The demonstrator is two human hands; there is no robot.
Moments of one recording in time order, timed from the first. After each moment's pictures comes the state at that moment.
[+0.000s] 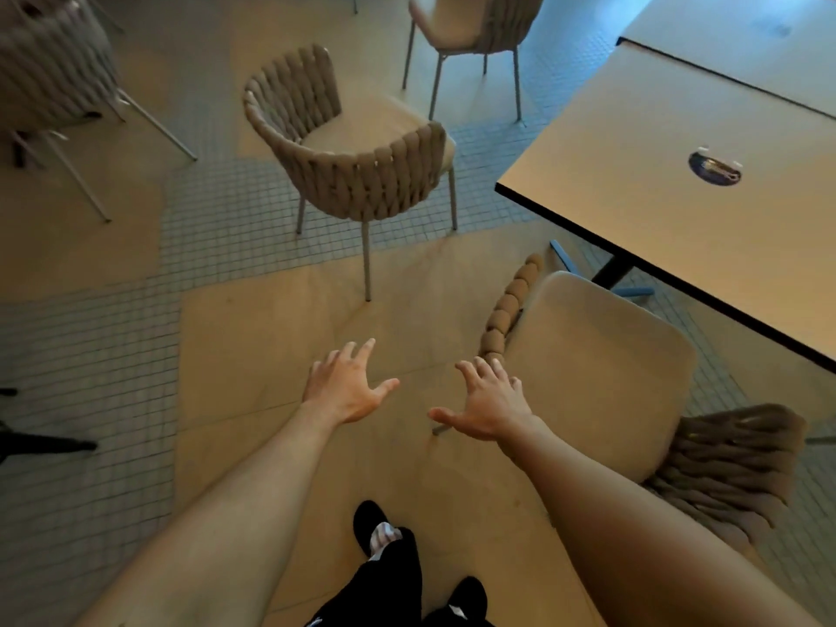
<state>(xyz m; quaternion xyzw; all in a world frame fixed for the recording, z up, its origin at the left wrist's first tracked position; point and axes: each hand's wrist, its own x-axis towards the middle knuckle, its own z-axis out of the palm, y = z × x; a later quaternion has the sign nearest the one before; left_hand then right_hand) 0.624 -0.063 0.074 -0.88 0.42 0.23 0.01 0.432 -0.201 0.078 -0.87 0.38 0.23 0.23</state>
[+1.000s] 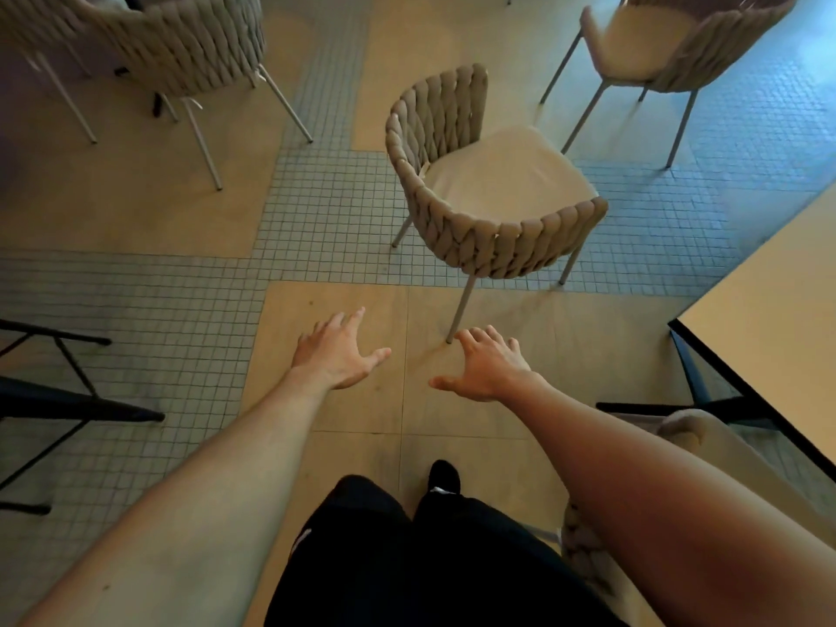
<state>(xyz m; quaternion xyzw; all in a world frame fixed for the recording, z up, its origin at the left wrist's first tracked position) 0.940 -0.104 0.095 -0.94 0.25 0.24 0.00 0.801 -0.303 0.086 -0.93 0.19 0.26 0.16</state>
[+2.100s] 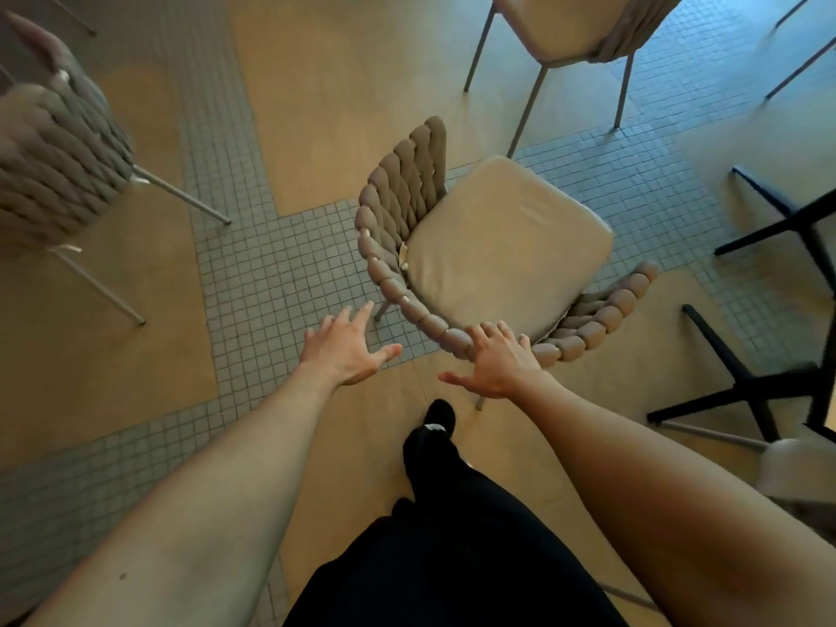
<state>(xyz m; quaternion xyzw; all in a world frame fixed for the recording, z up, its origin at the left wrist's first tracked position) 1.355 -0.310 0.060 -0.86 0.43 0.26 0.05 1.145 -0.445 0.045 -0.87 0.37 0.23 0.21</state>
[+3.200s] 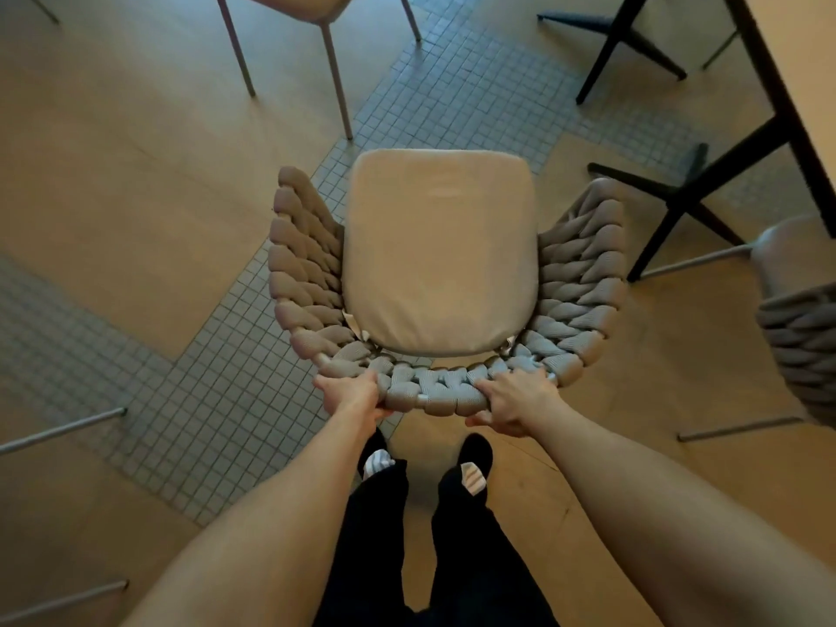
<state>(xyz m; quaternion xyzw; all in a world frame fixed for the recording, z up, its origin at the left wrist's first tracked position) 1.461 -0.479 -0.033 -0.82 0.01 0.51 -0.26 1.238 -0.469 -0.033 -0.70 0.55 0.35 0.30</state>
